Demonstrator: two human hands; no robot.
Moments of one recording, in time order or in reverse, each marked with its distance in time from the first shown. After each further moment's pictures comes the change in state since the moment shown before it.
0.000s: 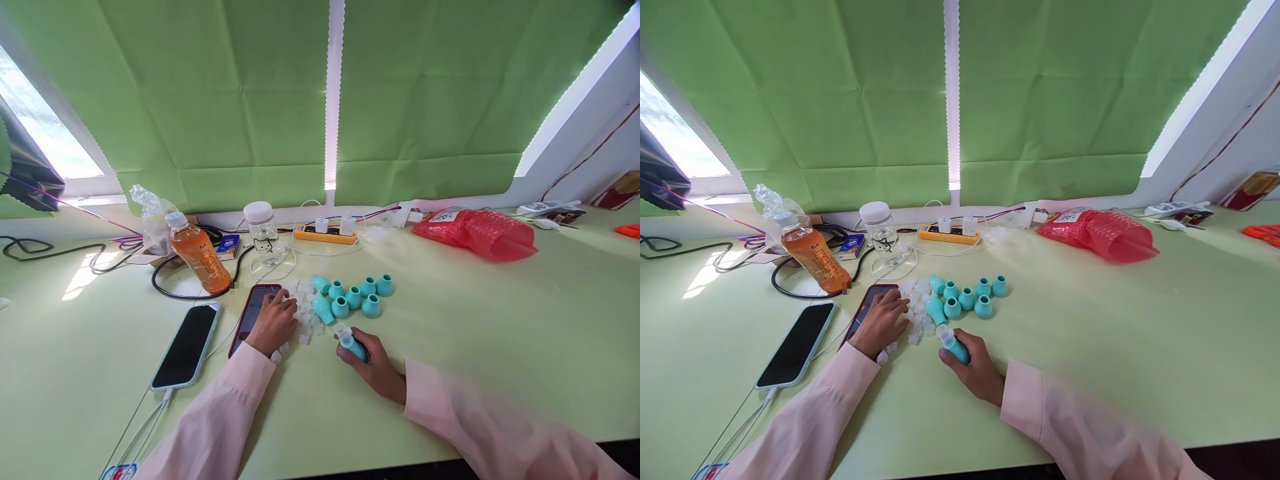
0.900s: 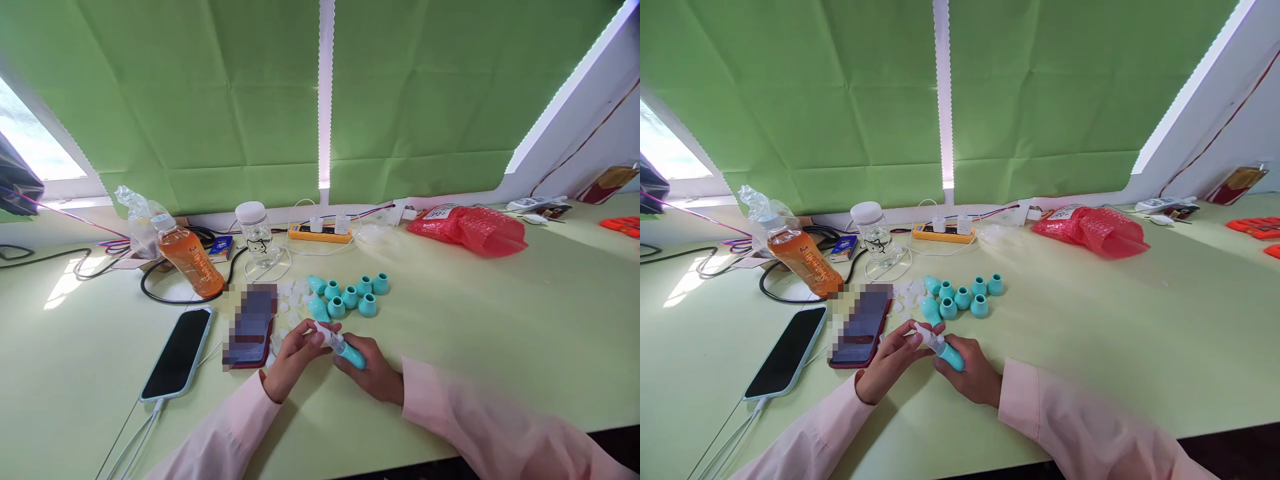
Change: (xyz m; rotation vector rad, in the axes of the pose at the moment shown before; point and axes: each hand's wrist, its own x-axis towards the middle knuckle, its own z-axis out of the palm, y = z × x) left_hand -0.015 0.067 -0.011 -1.890 -0.085 -0.355; right_hand 0.000 -0.010 -0.001 -0.091 -0.049 -0.086
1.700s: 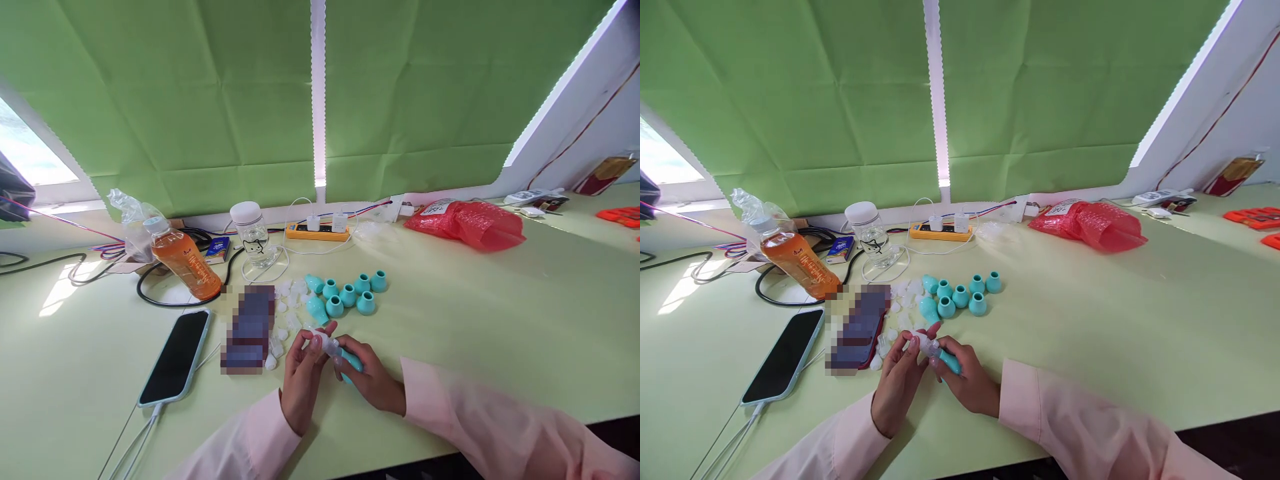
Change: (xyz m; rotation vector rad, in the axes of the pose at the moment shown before) left_hand -0.008 -0.024 0.029 -0.376 0.317 0.086; right_hand -0.007 -0.004 0.010 0.321 -0.027 0.102
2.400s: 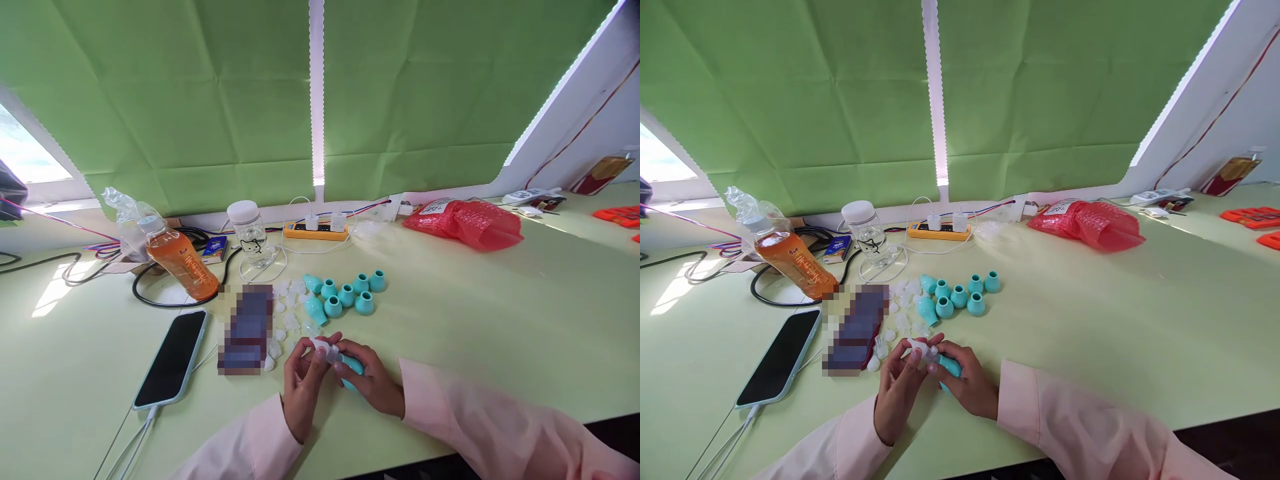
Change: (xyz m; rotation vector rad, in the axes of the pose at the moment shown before) left_hand -0.009 -0.009 0.001 0.098 0.032 0.054; right_hand -0.002 -0.001 0.000 0.189 0.013 0.044
